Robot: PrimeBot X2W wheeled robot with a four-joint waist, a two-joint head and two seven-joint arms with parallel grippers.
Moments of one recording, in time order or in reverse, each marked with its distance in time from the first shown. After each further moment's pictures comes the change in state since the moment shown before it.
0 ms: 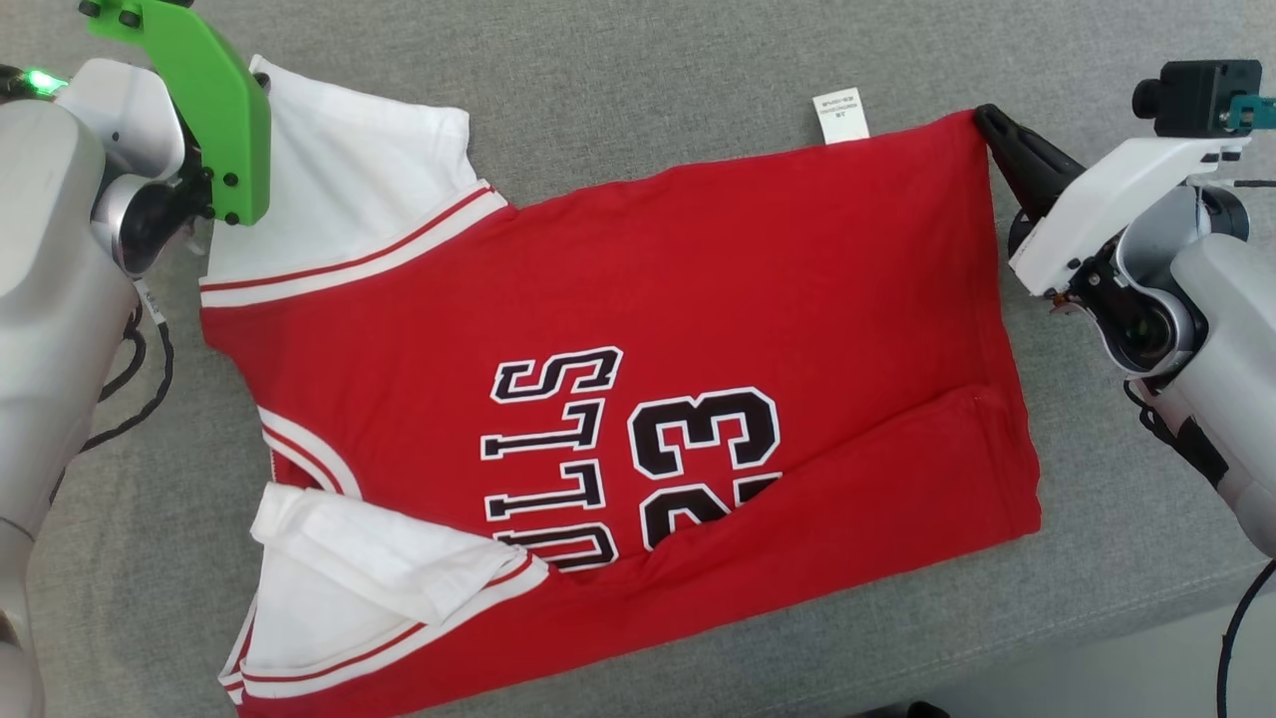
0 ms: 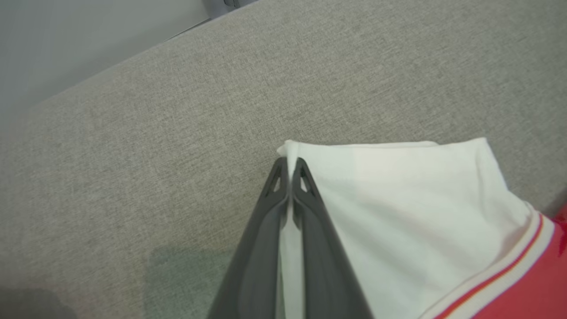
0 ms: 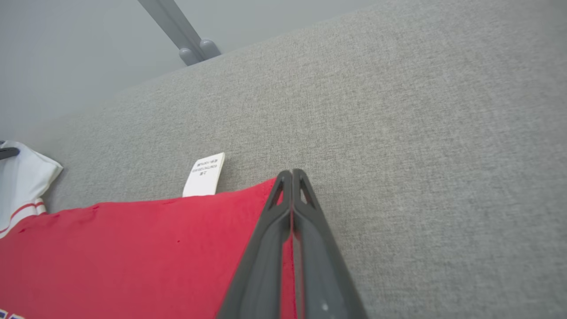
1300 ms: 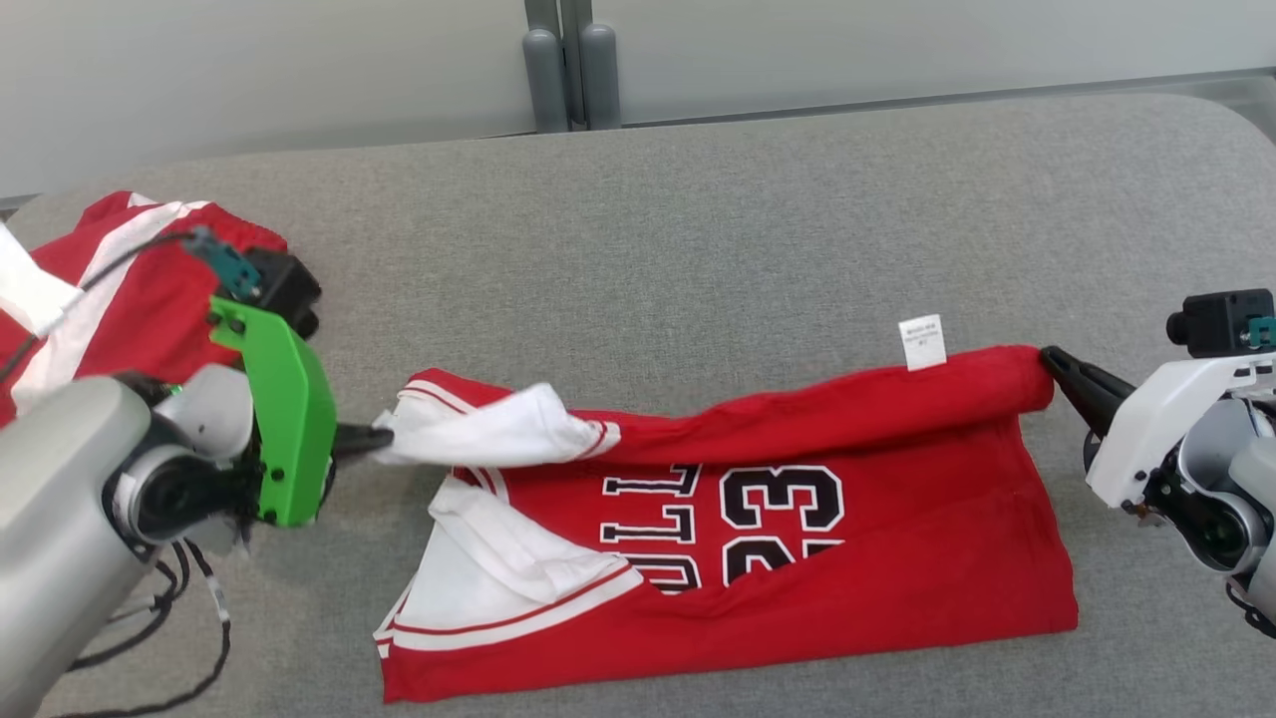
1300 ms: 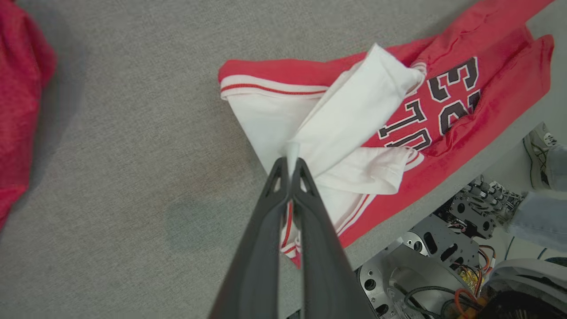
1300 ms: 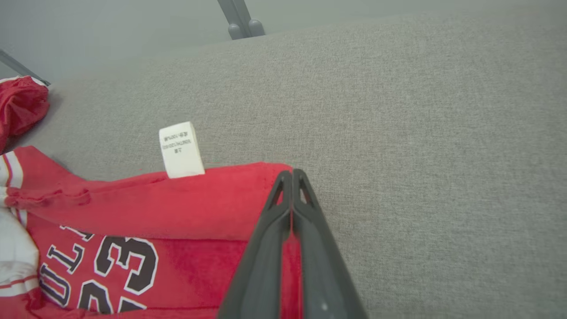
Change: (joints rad) left arm 0.334 0.302 -0.216 -0.577 -0.481 0.010 0.252; right arm 0.232 -0.215 0.257 -0.065 0.153 0.000 -0.070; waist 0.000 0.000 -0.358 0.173
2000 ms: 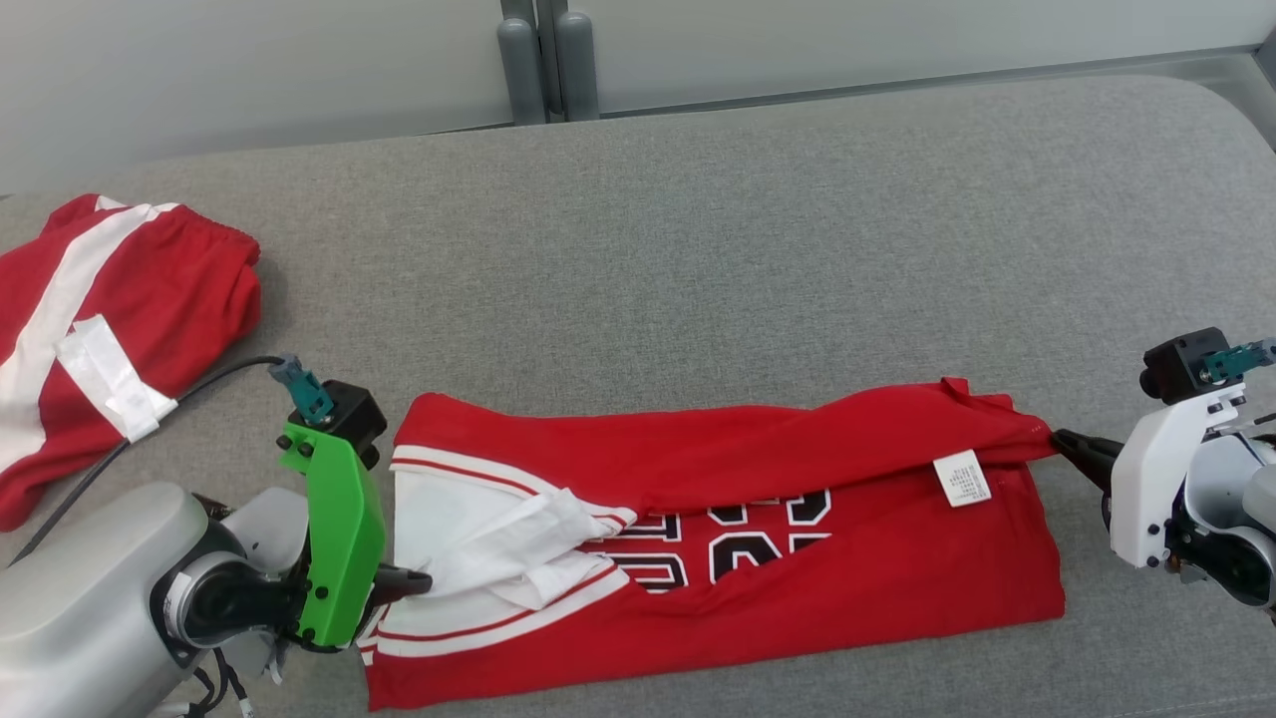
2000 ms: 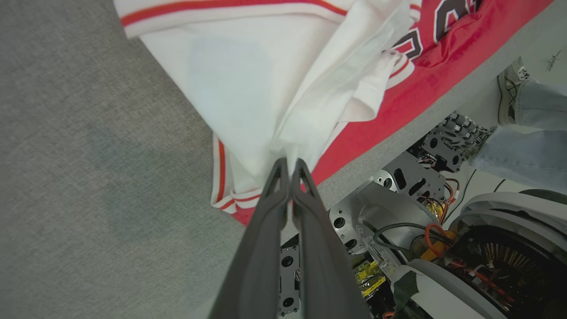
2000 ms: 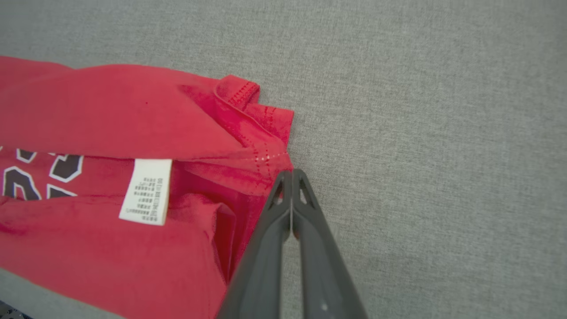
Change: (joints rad) left arm 0.127 0.030 -0.074 -0.133 -0.057 0.051 0.086; right arm -0.060 -0.079 0.241 -0.010 -0.007 0.000 0.142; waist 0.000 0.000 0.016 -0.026
